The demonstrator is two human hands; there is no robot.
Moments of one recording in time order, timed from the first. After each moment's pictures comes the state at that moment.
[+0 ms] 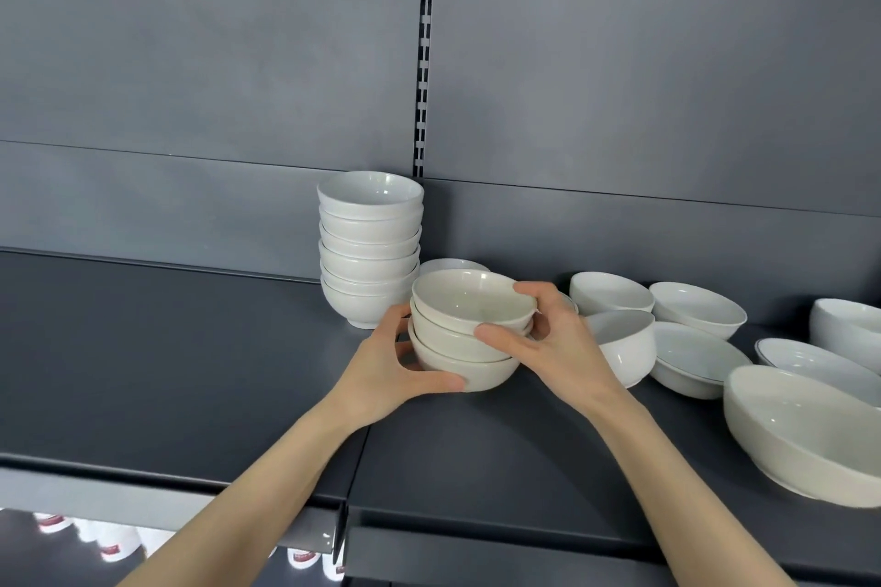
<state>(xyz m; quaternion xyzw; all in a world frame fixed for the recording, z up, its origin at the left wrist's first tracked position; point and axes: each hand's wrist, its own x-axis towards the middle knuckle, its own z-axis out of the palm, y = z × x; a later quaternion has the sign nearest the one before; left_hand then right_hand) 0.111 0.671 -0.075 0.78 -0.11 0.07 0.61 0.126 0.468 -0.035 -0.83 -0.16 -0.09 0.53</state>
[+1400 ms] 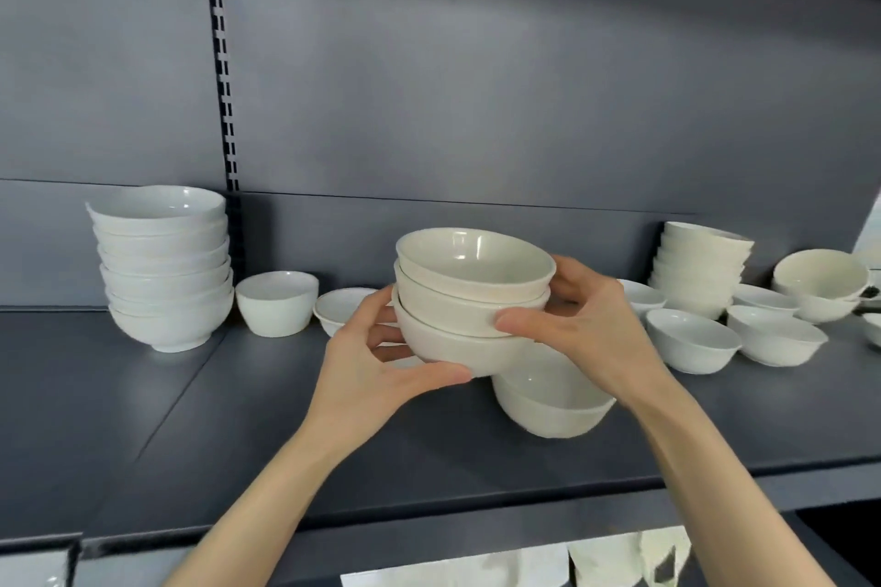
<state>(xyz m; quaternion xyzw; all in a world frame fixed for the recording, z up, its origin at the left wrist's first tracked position) 0.058 0.492 -0.027 0.72 -0.19 0.15 0.65 0.027 0.293 0.037 -0.78 -0.15 -0.17 0.58</state>
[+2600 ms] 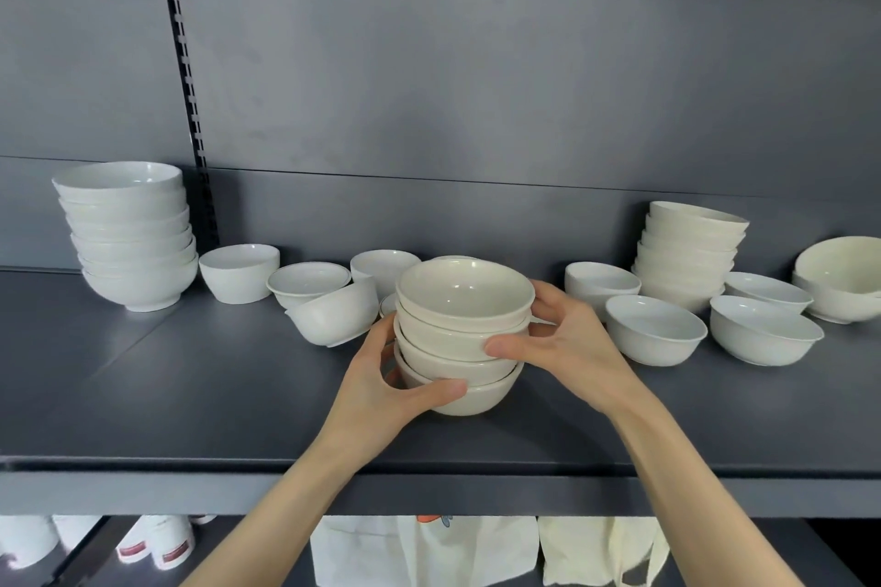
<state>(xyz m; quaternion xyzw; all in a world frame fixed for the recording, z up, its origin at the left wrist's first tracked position) 0.039 0.370 -0.065 0.74 -0.12 0.11 0.66 0.058 0.166 -0.012 -0.76 -0.19 -0.06 0.61</state>
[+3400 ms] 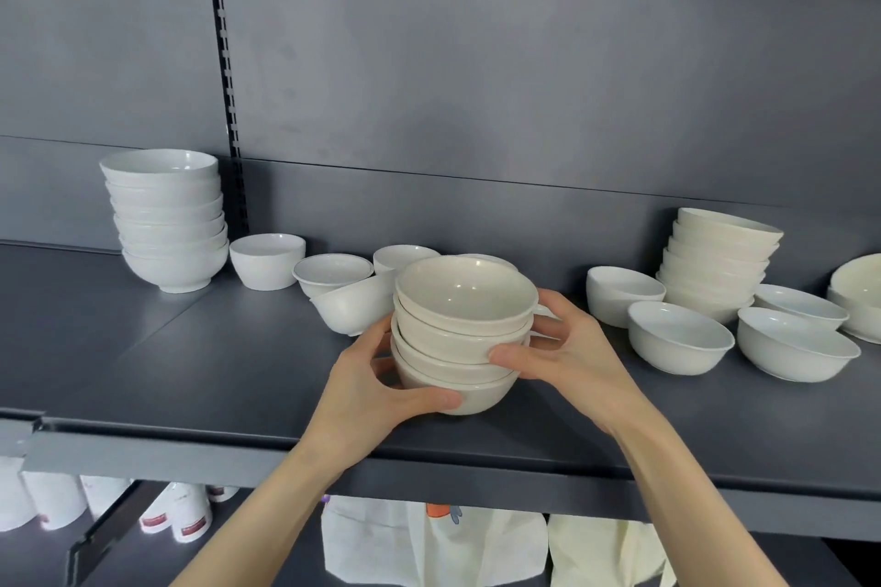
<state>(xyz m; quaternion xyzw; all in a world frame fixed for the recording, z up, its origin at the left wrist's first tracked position) 0.023 0.391 -0.065 0.76 -0.10 0.14 0.63 0.053 0.178 -0.022 -0.76 -0.19 -0.02 0.62</state>
